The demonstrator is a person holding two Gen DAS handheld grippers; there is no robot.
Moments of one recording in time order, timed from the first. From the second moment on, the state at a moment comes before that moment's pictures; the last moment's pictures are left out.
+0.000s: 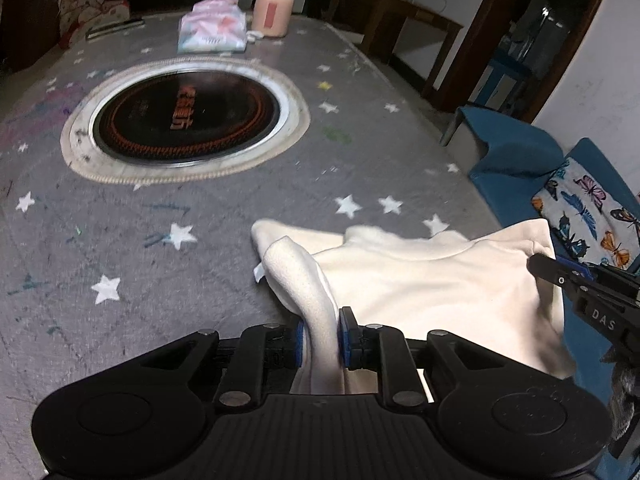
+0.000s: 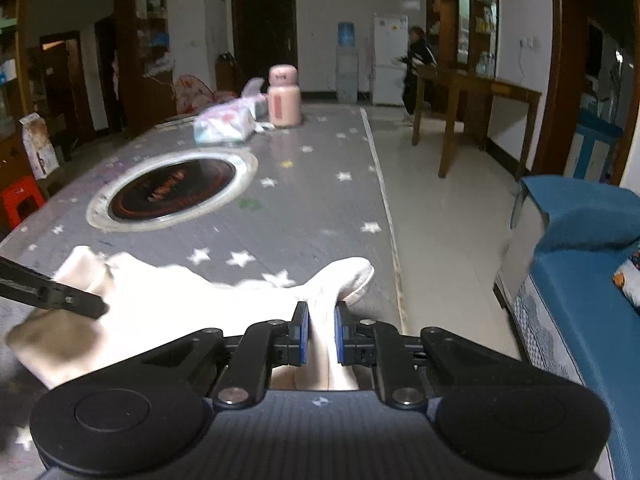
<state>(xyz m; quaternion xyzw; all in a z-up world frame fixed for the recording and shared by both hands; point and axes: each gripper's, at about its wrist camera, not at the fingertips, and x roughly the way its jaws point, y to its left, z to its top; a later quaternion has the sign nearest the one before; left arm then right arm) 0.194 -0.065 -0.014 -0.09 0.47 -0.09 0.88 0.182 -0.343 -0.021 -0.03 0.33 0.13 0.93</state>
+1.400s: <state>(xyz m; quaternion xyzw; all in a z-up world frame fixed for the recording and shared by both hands) 0.234 -0.091 -0.010 -0.02 0.43 -0.09 0.90 0.198 -0.299 -0.043 -0.08 0.36 0.21 0.91</state>
